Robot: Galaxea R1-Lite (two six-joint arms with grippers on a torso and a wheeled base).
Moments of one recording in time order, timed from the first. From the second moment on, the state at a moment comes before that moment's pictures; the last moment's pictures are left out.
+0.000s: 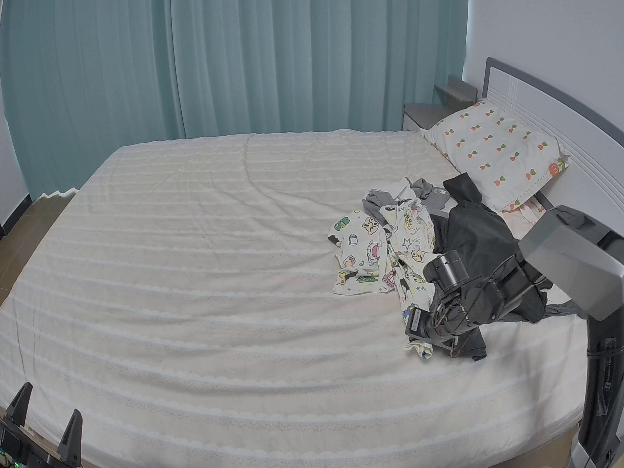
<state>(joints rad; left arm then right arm) 0.01 0.02 -0.02 0.00 -0.02 0.00 0.37 2.29 -1.09 -0.14 0.06 0.68</state>
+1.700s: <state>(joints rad) -0.32 1.08 -0.38 -0.41 -0.39 -0.12 0.62 1.59 -0.81 -0.71 0.39 0.68</state>
